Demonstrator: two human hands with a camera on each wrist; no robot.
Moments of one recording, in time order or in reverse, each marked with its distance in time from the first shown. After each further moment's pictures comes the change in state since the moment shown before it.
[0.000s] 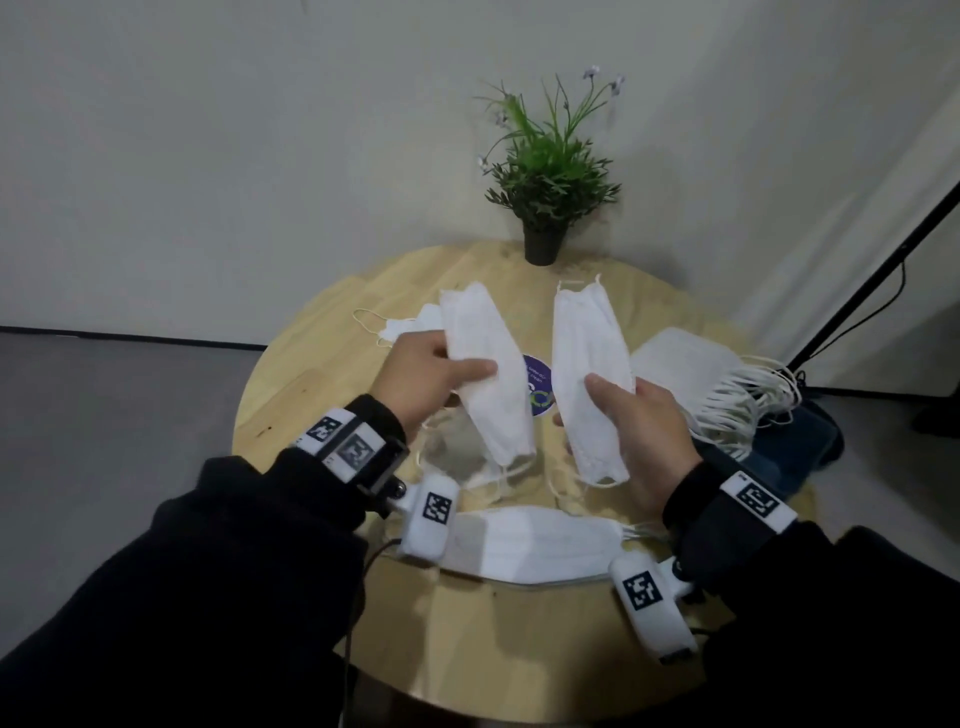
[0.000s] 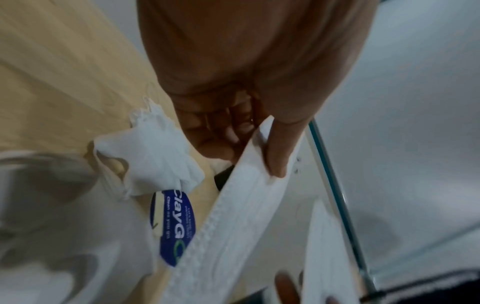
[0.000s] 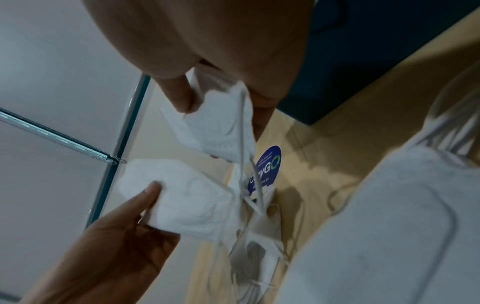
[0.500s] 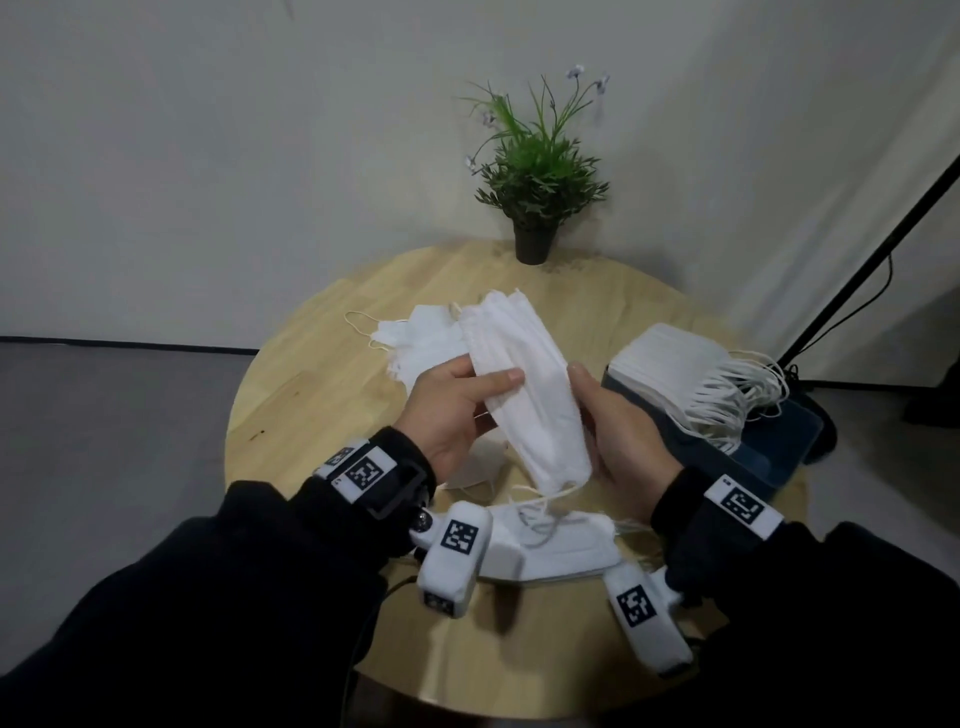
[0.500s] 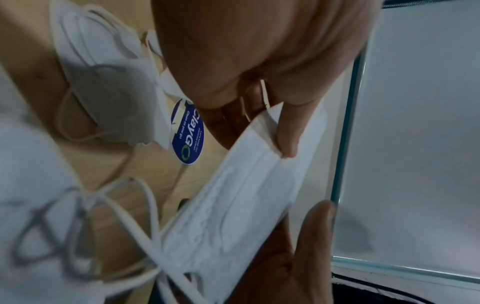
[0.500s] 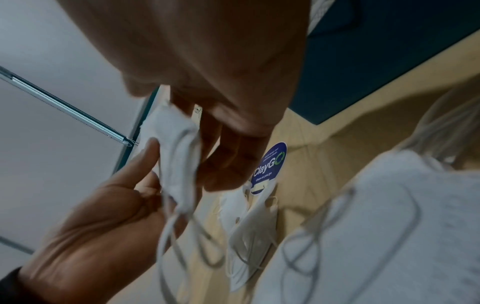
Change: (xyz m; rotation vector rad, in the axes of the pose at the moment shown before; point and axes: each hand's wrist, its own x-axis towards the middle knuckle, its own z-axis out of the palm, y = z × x) left_hand -0.025 -0.004 0.045 -0.535 -0.077 -0.172; right_hand -0.012 0.002 0.007 0.065 -0.295 0.151
